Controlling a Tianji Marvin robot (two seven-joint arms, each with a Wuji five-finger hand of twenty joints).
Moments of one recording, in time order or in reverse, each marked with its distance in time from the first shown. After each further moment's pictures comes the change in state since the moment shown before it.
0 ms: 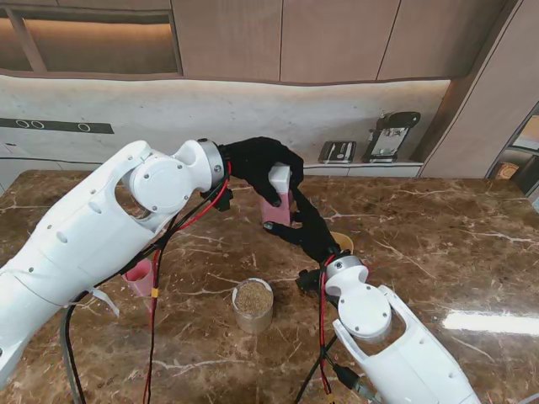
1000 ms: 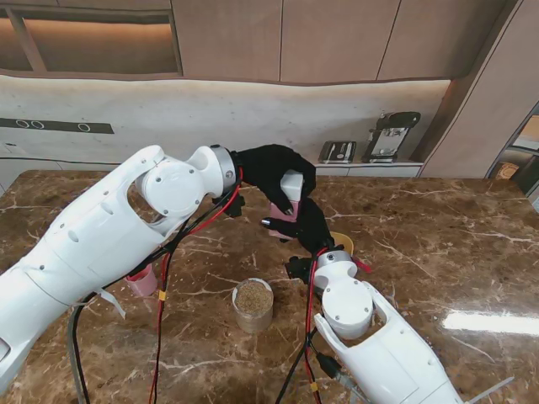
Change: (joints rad) left arm -0.019 -0.021 0.056 0.021 -0.056 0.000 0.015; right arm 0.057 -0.070 -0.046 0.075 0.130 -0.014 -0.172; left_hand 0.000 0.000 -0.010 -0.011 0.001 0.001 0.013 0.013 0.019 0.004 -0.009 0.043 0.012 0.003 0.000 0.024 0.000 0.027 0.016 0.024; right_hand 0.110 -0.391 0.379 -0.159 0.526 -0.222 0.622 0.135 0.689 -0.123 0.485 0.327 0.511 -0.115 0.488 0.422 0.420 -0.121 0.460 0.000
